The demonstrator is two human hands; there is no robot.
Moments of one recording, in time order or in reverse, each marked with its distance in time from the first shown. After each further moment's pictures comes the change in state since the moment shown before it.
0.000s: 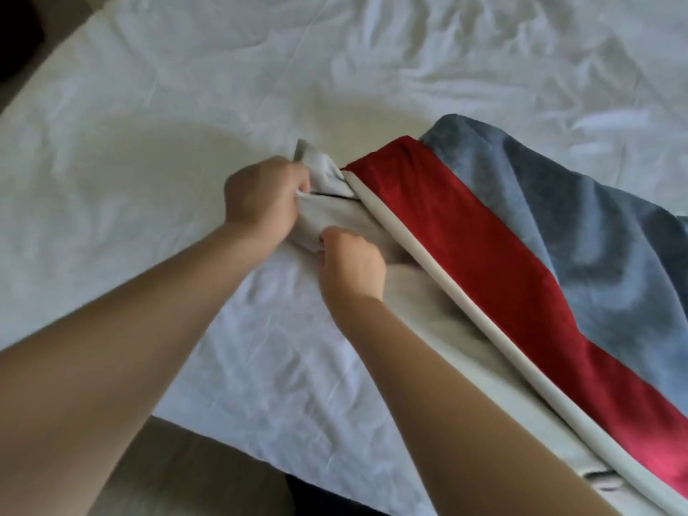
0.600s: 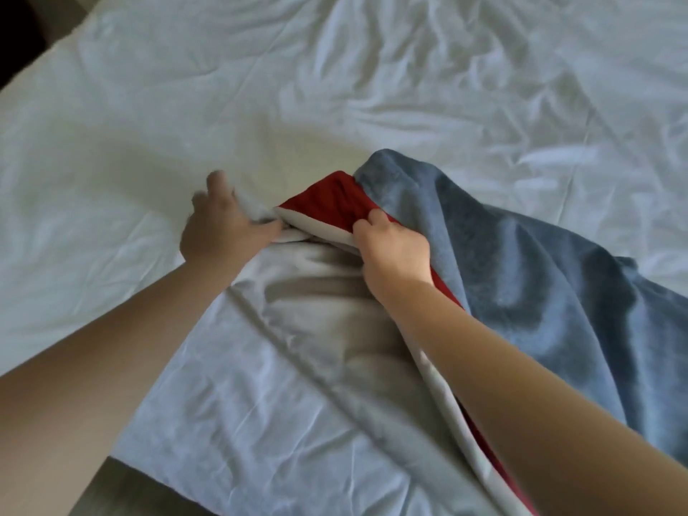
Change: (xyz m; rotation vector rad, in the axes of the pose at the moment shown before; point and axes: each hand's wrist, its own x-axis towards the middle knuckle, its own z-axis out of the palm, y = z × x) left_hand 0.007 0.066 0.009 -0.232 -0.038 -0.520; right_hand 0.042 0.133 -0.095 -0.375 0.010 -0.268
